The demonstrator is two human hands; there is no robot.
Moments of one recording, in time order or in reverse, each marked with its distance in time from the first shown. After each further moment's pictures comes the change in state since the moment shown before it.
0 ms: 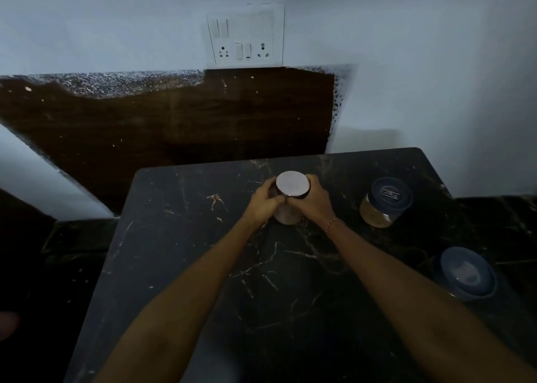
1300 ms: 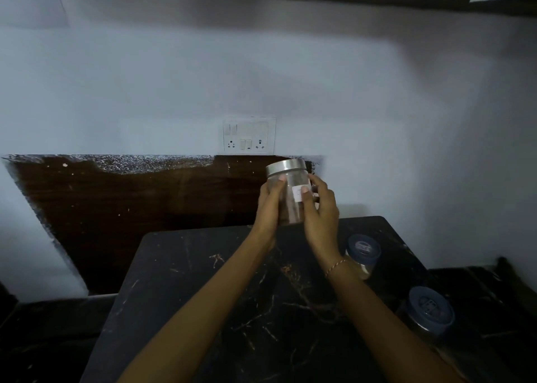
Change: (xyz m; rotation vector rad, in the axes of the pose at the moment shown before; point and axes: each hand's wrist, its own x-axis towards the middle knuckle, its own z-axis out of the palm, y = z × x) left_hand -0.119 0.153 -0.018 -0.561 0.013 0.361; right_hand -0.109 -0.170 -0.050 0.236 0.536 -0.387
